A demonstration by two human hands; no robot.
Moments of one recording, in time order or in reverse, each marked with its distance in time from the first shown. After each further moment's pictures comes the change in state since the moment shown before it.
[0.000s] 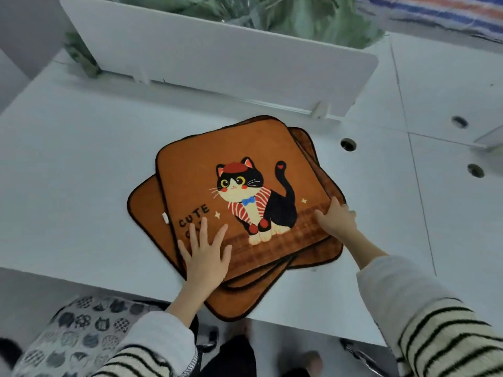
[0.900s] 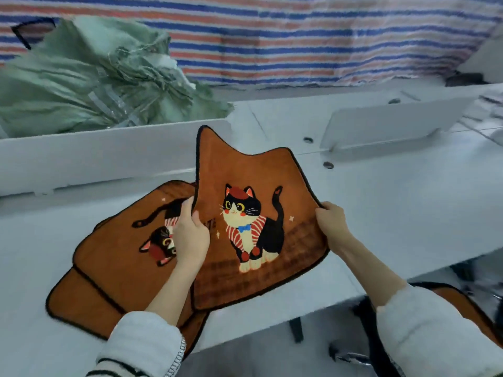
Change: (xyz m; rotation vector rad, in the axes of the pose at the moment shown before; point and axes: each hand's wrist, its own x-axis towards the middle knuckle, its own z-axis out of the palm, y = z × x) left_hand -0.050 0.179 -0.129 -0.750 0.373 0.342; right_hand -0.154 0.131 -0.115 1.063 0.410 0.115
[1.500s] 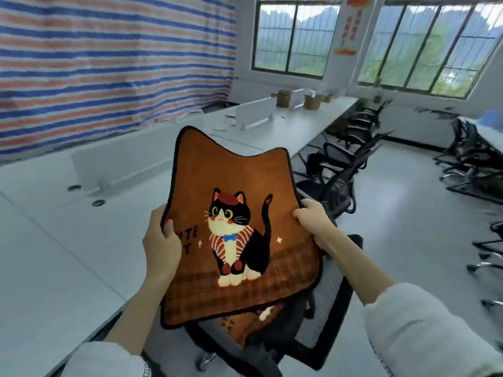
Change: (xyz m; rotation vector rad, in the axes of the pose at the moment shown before) left_hand -0.365 0.262 0.193 -0.402 -0.585 0.406; right_hand -0.227 0.175 -0.494 0.125 0.523 0.083
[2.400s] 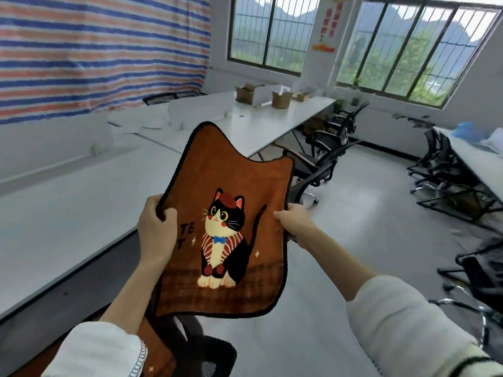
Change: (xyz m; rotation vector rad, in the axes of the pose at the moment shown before) left_hand 0.091 0.113 0.498 -0.080 0.002 -0.052; right_hand 0.366 0.093 -0.314 -0.036 0.032 0.123
